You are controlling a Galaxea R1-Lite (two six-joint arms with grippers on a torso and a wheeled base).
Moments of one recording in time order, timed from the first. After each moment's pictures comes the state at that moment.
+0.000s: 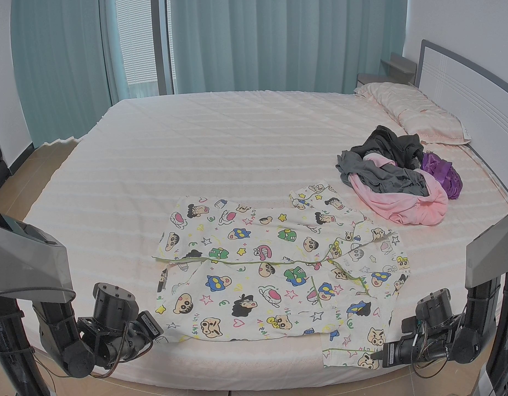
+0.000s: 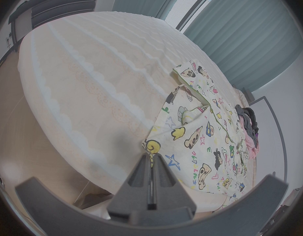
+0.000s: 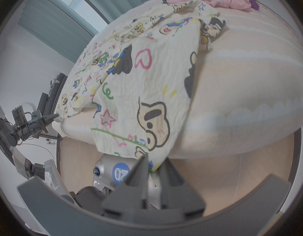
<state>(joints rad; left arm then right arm) -0.39 2.09 -0.13 -1.12 0.17 -0.99 0.31 2.22 -0.02 -1.20 0.22 0.37</state>
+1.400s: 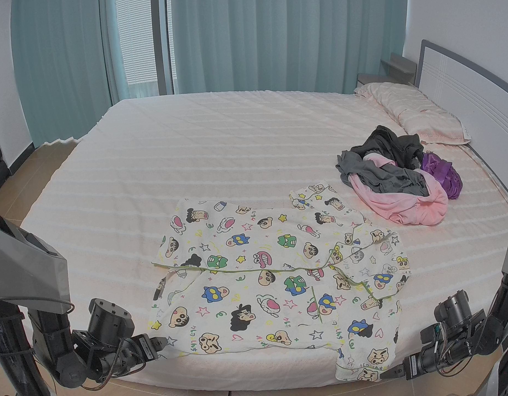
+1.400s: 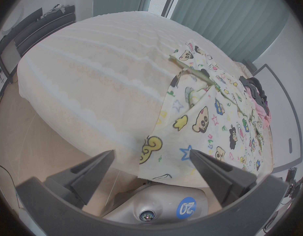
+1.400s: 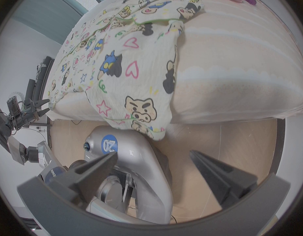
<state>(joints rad) -0.41 2.09 -0.02 -1.12 0.18 -0.79 0.22 1.97 -0.02 -0.70 0.20 0.21</state>
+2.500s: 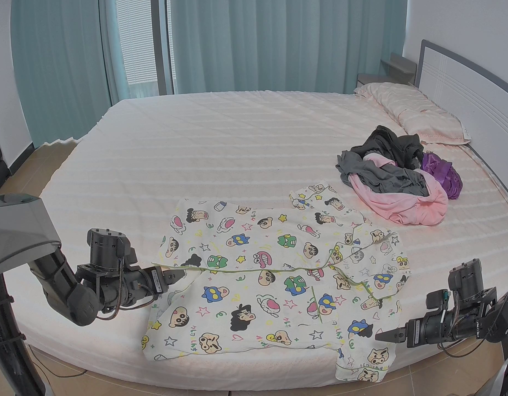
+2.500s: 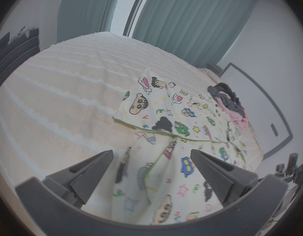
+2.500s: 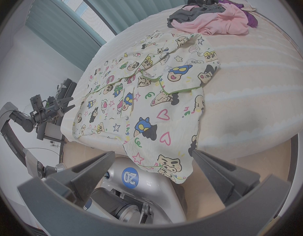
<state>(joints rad) -0.22 2.06 -0.51 -0.89 -0.09 -0.45 0.21 1.78 -0.14 -0.70 0.28 0.29</state>
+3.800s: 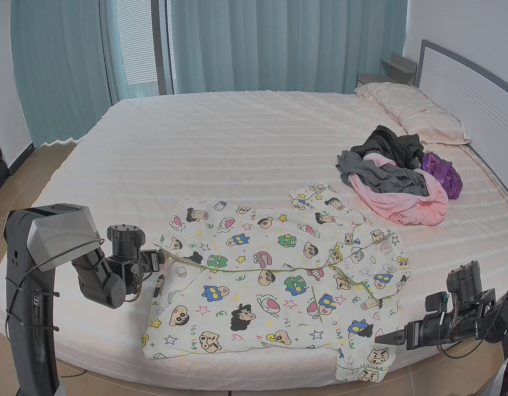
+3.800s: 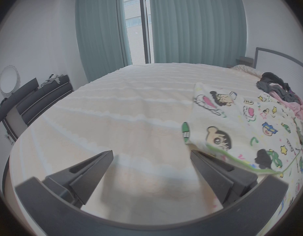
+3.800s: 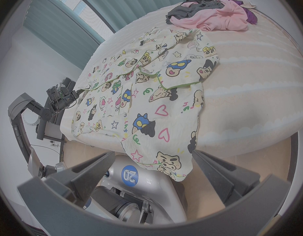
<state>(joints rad) -0.14 2.42 -0.85 -1.06 0.34 -0.14 0.21 1.79 -0.14 -0.70 0.29 0.29</state>
